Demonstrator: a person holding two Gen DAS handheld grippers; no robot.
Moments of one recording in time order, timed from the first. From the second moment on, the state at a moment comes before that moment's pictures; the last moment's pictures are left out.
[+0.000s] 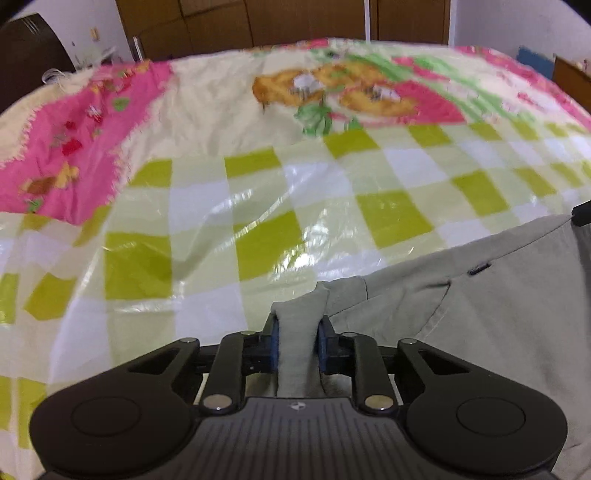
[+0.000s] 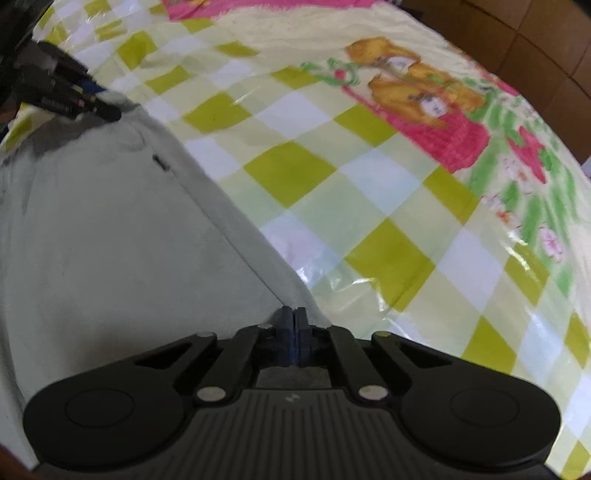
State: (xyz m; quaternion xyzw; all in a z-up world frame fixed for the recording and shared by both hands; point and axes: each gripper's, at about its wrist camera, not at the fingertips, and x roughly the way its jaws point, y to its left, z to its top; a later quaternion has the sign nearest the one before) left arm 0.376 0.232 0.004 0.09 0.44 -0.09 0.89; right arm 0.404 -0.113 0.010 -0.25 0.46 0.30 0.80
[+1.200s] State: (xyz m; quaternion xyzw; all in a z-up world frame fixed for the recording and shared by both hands) left arm 0.031 0.293 -0.002 0.03 0.37 -0.06 0.93; right arm 0.075 -0.104 0.059 -0.24 0.40 0.36 0.80
